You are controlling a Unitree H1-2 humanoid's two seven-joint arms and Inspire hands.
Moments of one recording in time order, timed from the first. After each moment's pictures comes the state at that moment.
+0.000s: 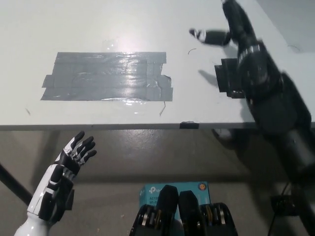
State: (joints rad) left_arm 0.04 0.24 0.00 -0.24 -0.25 -0.14 -0.26; right_arm -0.96 -0.15 0.19 0.68 -0.35 0.04 -0.11
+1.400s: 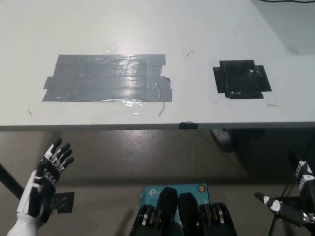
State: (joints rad) left_arm 0.02 0.21 0.11 -0.05 -0.20 -0.16 -0.23; right_arm 0.07 -0.21 0.01 0.00 0.01 -0.28 -0.03
